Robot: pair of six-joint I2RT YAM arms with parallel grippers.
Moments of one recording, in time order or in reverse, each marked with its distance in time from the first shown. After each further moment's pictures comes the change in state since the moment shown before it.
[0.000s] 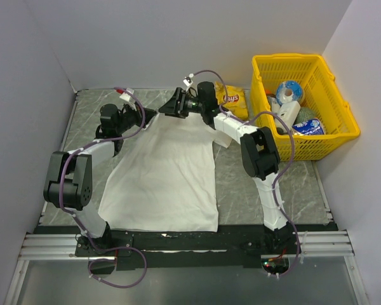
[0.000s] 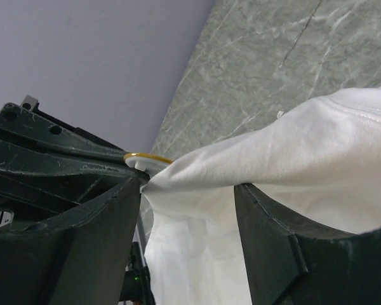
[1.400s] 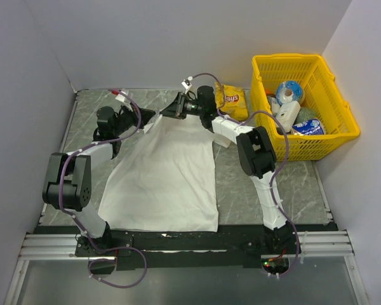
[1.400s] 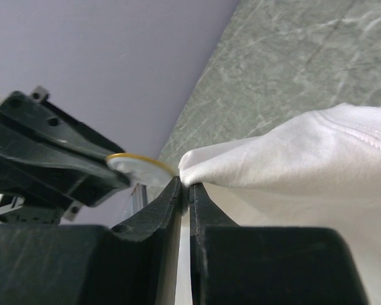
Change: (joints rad) left arm 0.018 -0.015 -0.043 0.087 0.037 -0.103; right arm 0.003 0.062 -0.016 0.185 -0.068 0.073
